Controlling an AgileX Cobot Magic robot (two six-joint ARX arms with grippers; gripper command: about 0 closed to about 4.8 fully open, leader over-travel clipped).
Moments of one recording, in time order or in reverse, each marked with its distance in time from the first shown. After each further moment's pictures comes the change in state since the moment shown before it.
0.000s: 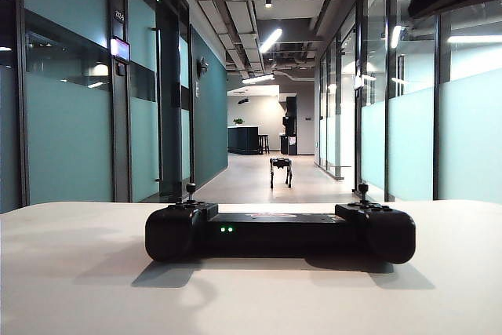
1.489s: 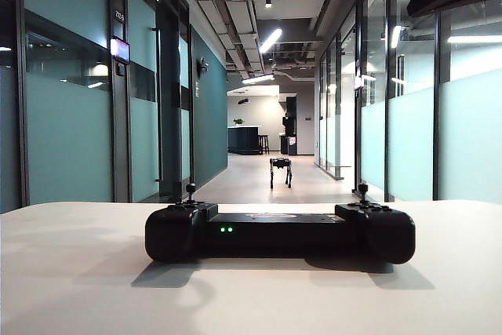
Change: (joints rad) left arm 0.507 -0.365 -0.507 0.362 0.052 0.097; right arm 0.001 0.002 0.000 0.005 0.000 0.000
